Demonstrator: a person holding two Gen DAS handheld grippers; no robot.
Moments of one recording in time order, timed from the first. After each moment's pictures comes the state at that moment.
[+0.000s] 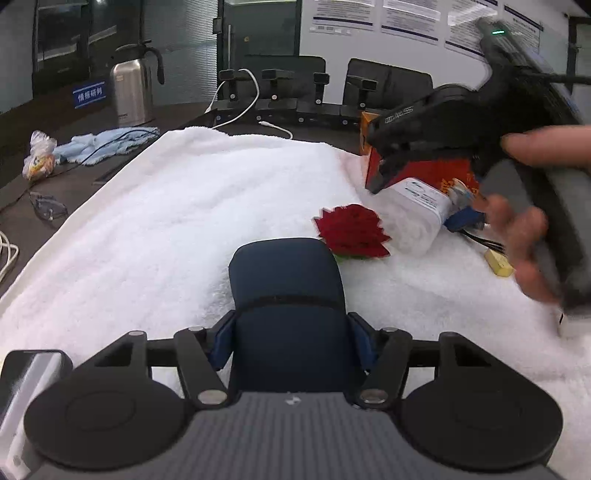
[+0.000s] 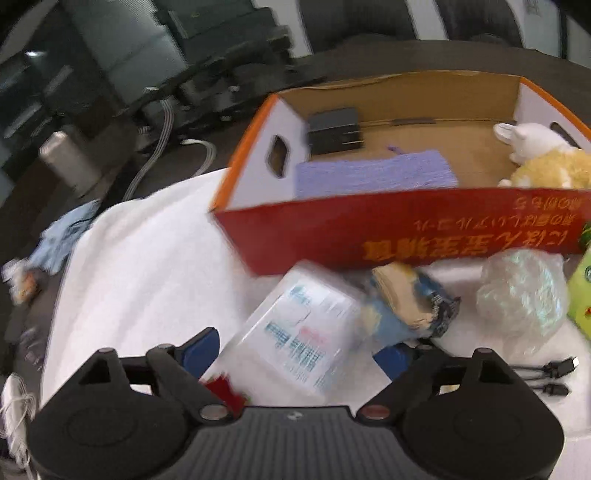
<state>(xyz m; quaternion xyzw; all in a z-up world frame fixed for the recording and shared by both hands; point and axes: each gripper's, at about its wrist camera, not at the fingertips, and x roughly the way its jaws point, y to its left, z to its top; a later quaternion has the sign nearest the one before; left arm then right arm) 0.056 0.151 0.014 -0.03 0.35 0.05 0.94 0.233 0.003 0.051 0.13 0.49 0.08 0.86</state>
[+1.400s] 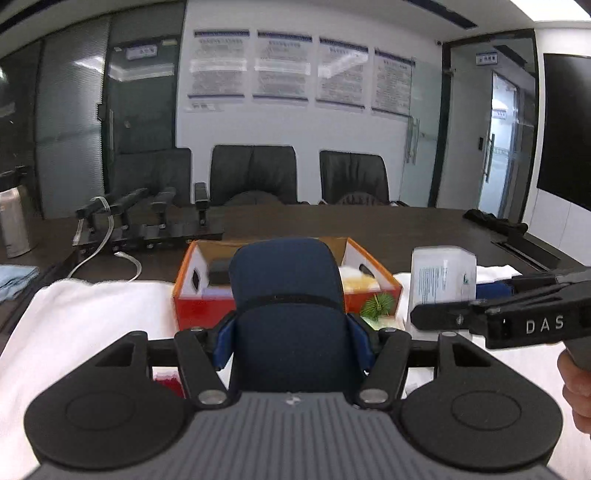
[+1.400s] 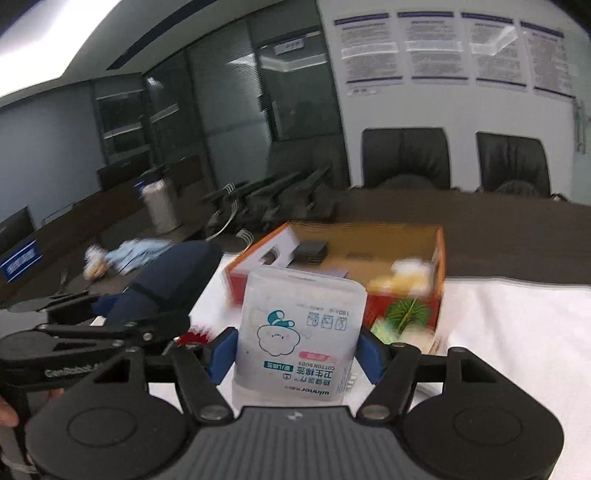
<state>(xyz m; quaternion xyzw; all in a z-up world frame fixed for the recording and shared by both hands) 0.084 0.029 0.142 0.00 0.24 -0.15 0.96 0.056 -0.201 0.165 0.04 0.28 0.20 0.94</state>
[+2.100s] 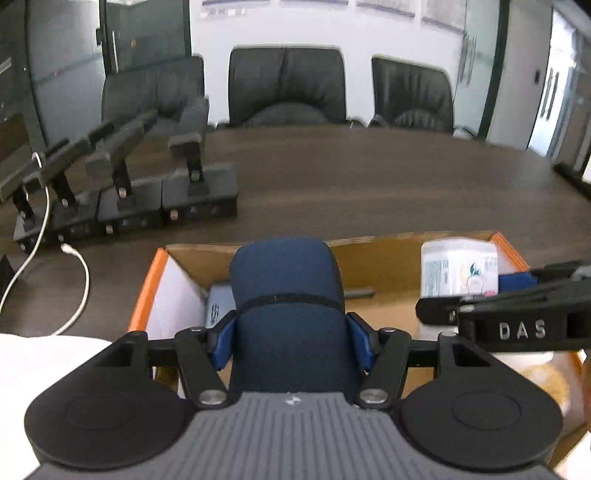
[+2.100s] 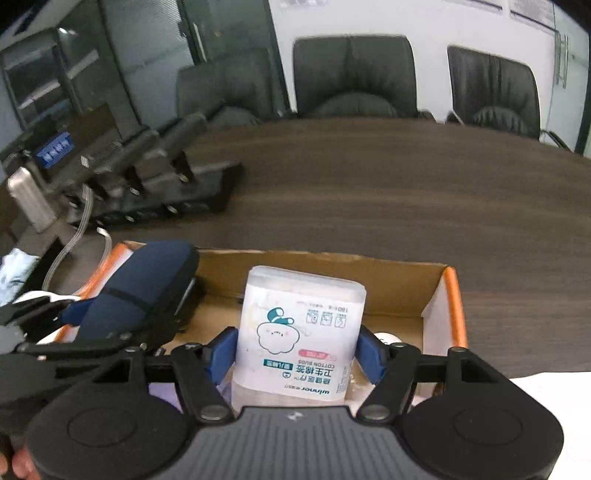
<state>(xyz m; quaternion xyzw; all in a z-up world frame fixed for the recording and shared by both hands) 0.402 -0.003 0.057 0.04 0.39 -0.08 0.92 0.410 -0.180 0.089 0.04 0.44 0.11 0.89</state>
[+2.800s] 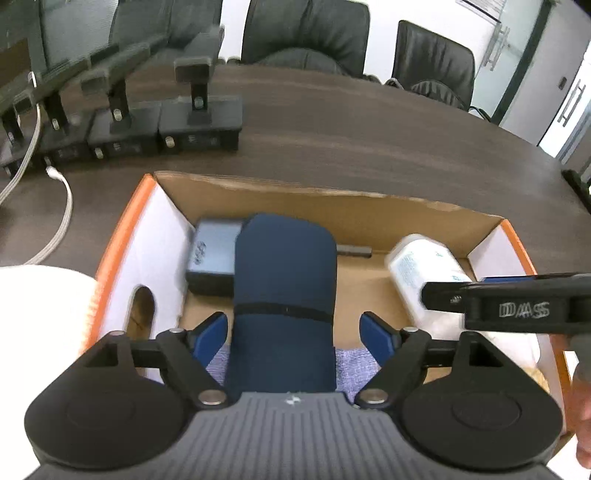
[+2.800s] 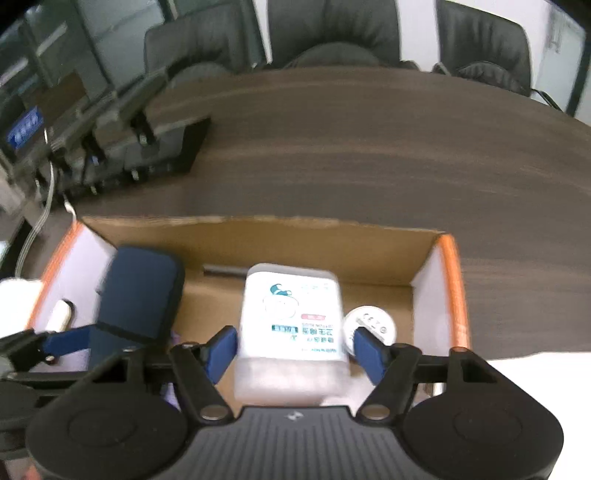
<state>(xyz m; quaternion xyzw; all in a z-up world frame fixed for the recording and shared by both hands) 0.405 0.004 0.054 -0.03 0.47 -0.07 0.88 0.424 -0.186 0.079 0.05 0.51 0.08 0.86</state>
